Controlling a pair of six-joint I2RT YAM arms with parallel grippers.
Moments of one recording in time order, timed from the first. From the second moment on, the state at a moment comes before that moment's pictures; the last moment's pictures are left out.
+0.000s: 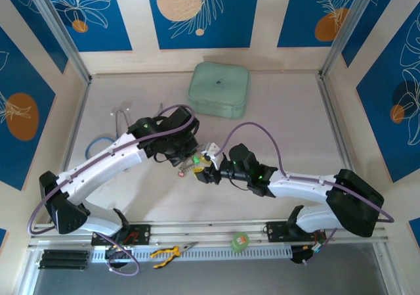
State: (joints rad) left arm -0.88 1.40 1.42 -1.11 -0.03 -1.39; right arm 0.94 1.29 0.53 0.43 -0.27 0.05
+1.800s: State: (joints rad) left arm -0.87 1.31 1.23 -0.98 0.02 -1.60; right arm 1.03 1.11 0.44 0.37 -0.13 -0.25
